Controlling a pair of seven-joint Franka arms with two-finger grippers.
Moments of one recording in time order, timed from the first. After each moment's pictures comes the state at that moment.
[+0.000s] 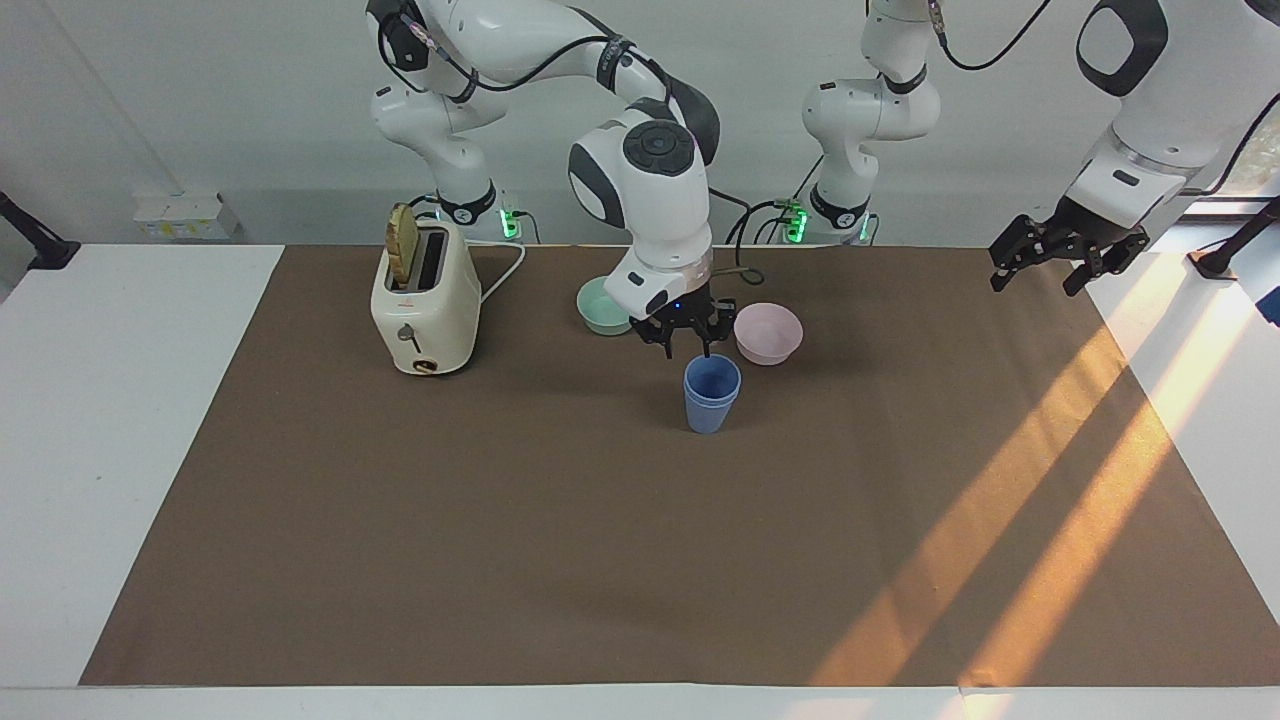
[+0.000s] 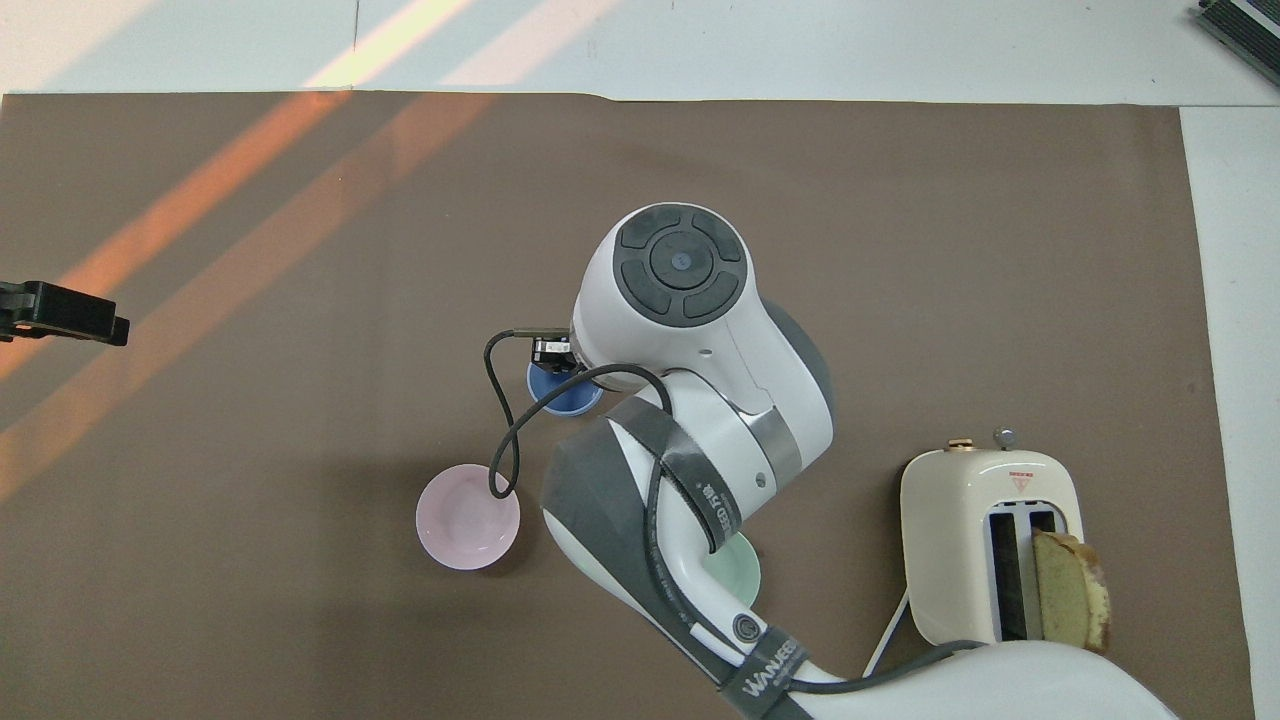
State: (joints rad) left arm -0.07 0.00 0.08 -1.60 -0.05 1.59 0.12; right arm 0.41 0.41 0.25 -1.44 0.01 1.92 0.71
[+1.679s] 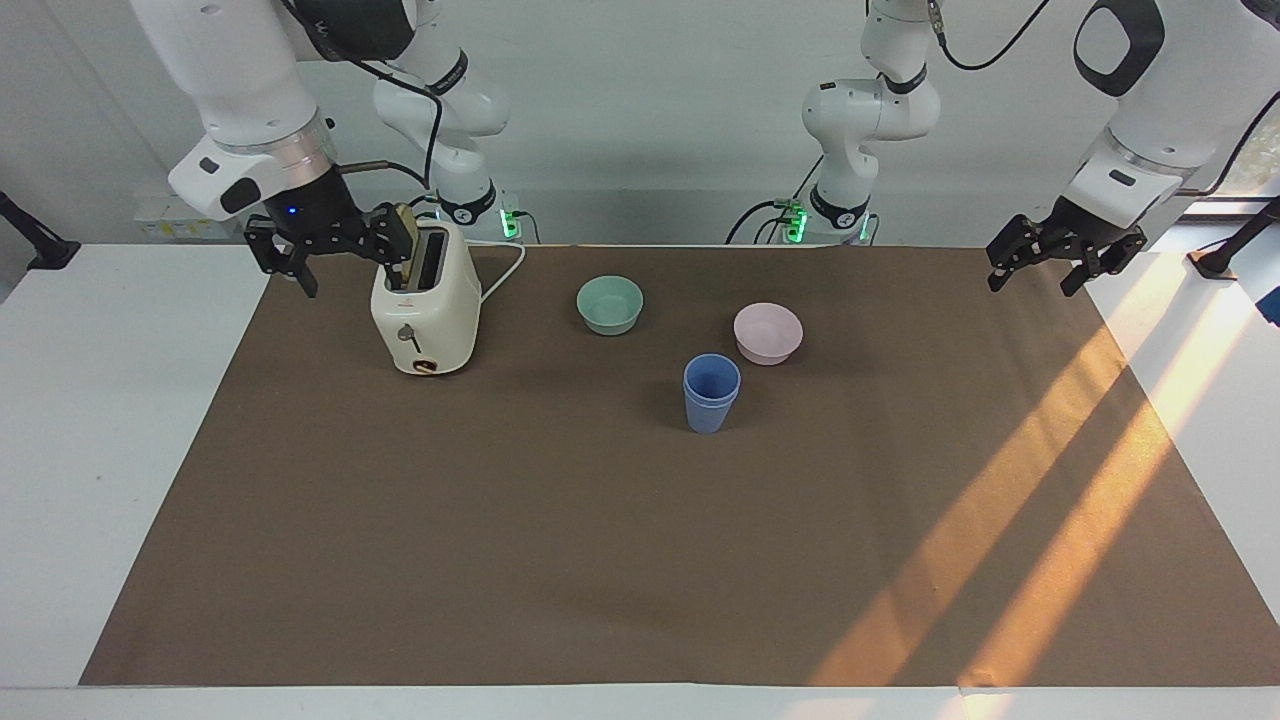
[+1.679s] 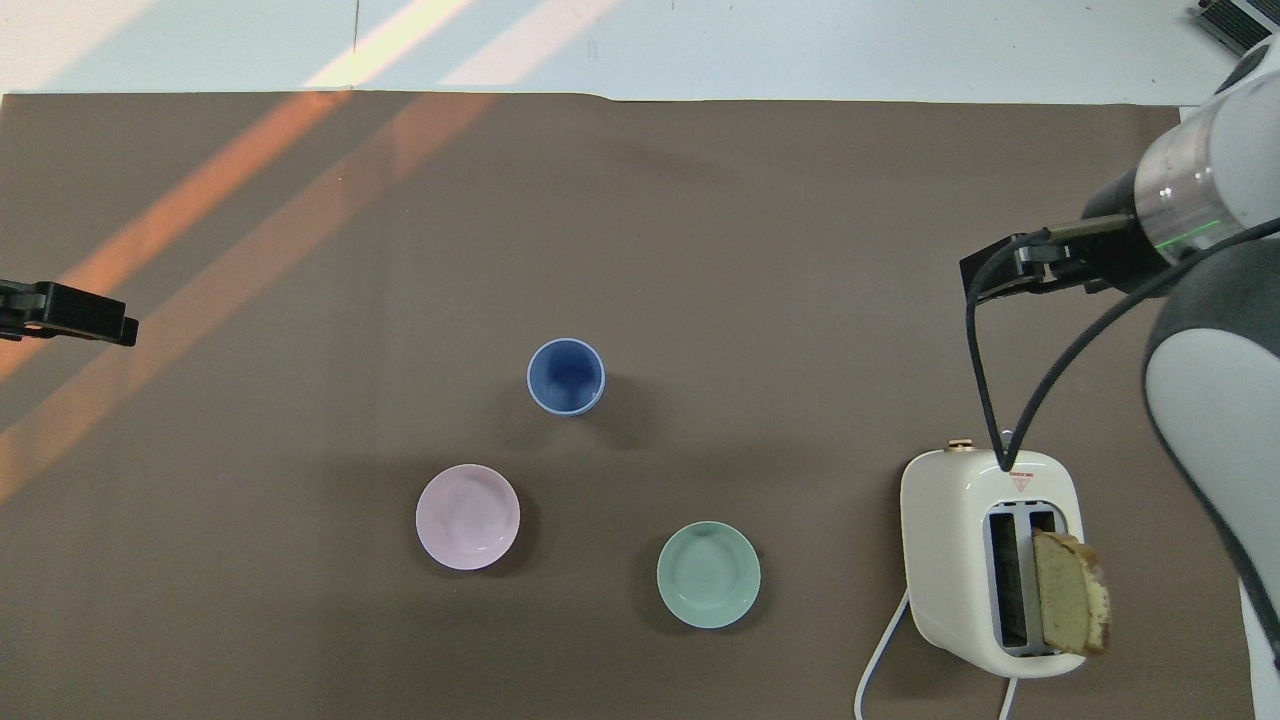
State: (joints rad) left arm -0.07 0.00 0.08 -1.60 -0.05 1.59 0.12; right arm -0.15 0.14 0.21 -1.37 -0.03 1.51 -0.04
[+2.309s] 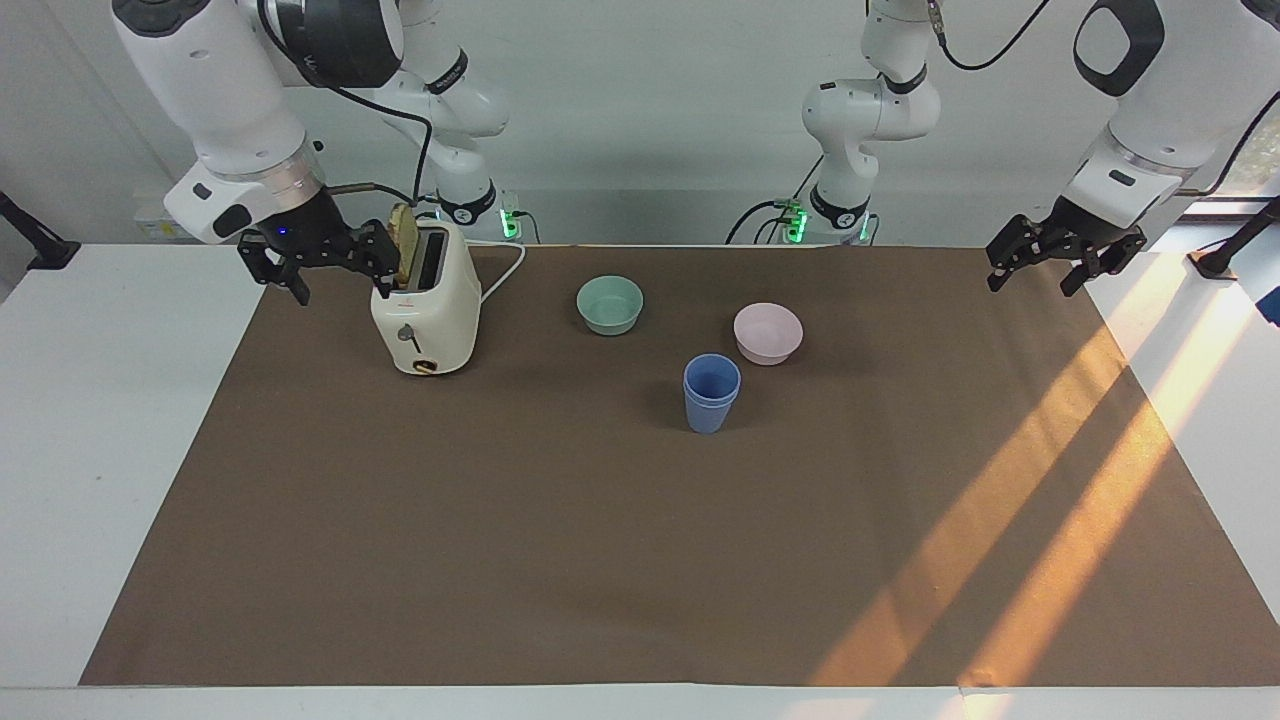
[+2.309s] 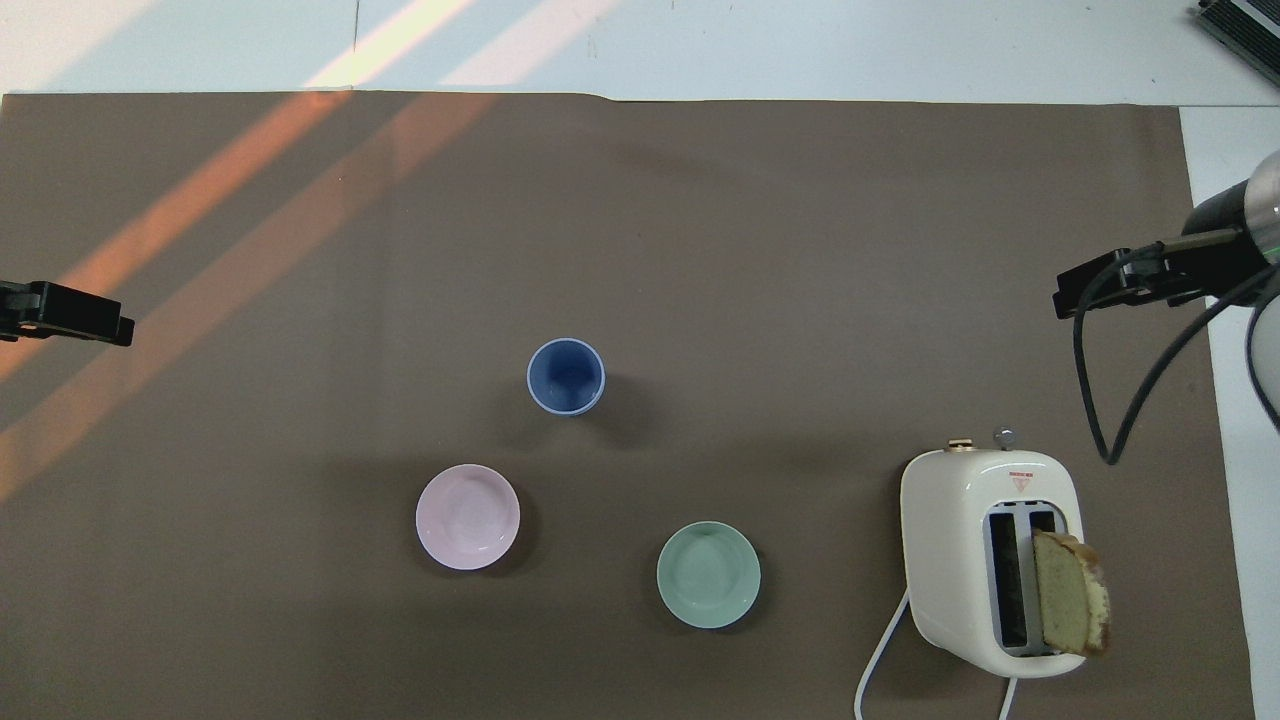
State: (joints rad) left arm -0.07 0.00 0.08 -1.60 -0.05 1.59 0.12; right arm -0.16 0.12 0.21 -1.43 -0.03 1.51 -0.05
